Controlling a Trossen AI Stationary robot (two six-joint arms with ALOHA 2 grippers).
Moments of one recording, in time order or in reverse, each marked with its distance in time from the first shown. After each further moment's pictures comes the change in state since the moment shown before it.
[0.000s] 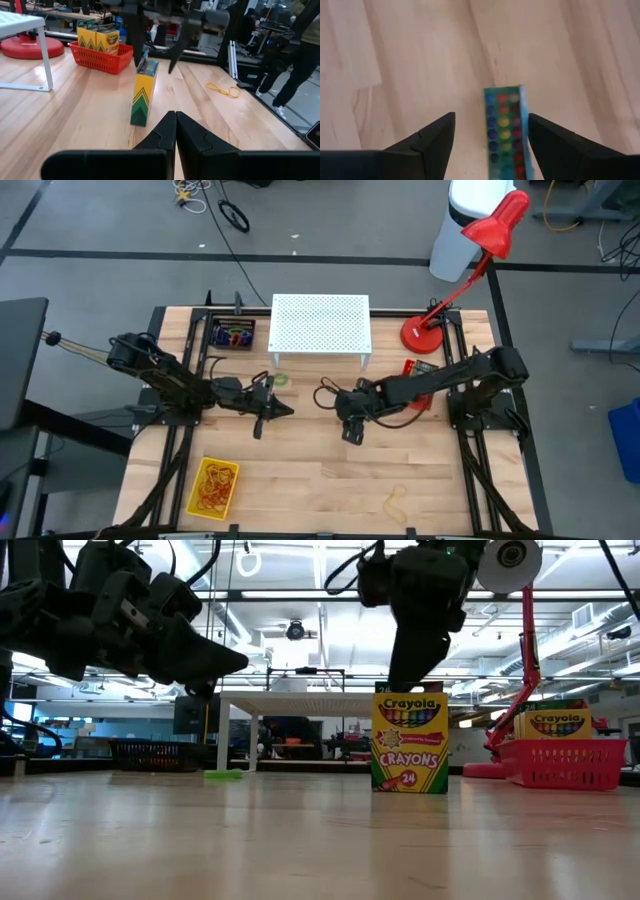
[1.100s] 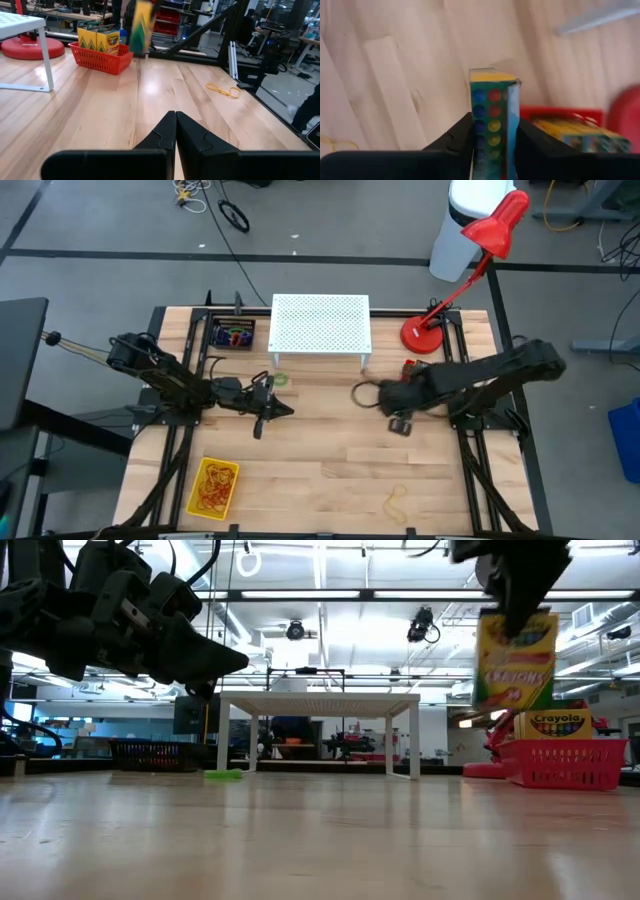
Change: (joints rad) left arm 0.000 0.000 0.000 0.004 0.000 0.000; right arm 0.063 -0.291 0.000 -0.522 0.064 0.066
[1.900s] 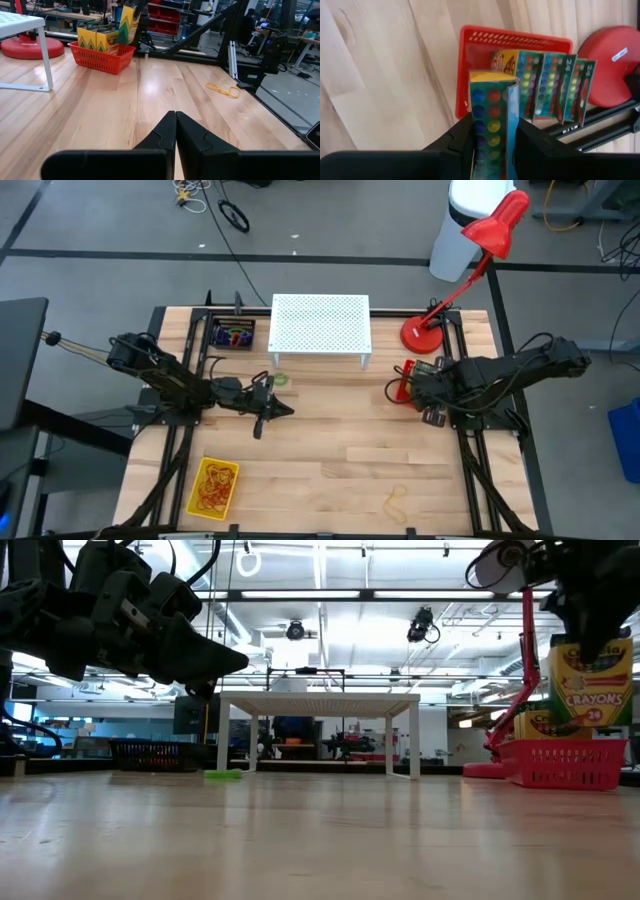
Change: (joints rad) left arm 0.000 0.000 0.000 -0.002 0.000 0.000; right arm -0.001 -0.296 -0.261 -0.190 0.045 -0.001
